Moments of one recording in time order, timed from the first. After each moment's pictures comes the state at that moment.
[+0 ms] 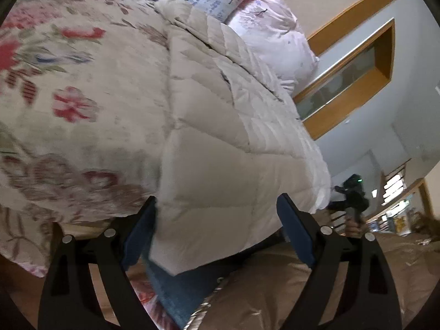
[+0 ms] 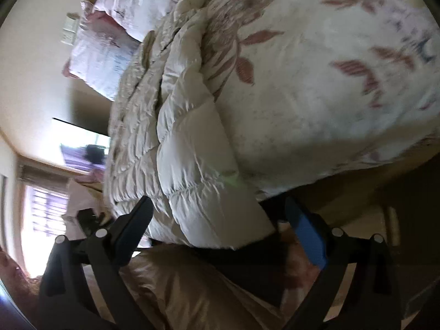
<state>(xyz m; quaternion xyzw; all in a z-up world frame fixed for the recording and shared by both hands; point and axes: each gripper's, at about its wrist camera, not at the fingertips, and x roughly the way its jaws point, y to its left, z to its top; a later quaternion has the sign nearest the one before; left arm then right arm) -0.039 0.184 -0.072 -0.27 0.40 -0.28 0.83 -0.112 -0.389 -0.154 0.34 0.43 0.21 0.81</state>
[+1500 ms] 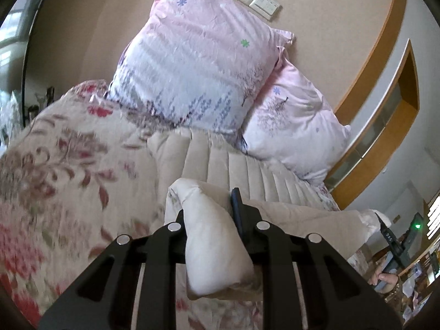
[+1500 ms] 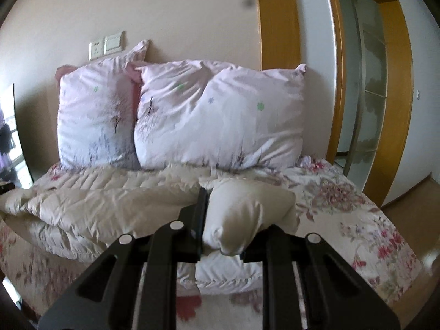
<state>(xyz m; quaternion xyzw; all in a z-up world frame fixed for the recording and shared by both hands) 0.118 0.185 0.085 -0.23 0.28 -0.13 0.92 -0.039 -0.251 0.055 0.02 0.10 -0.06 0.99</state>
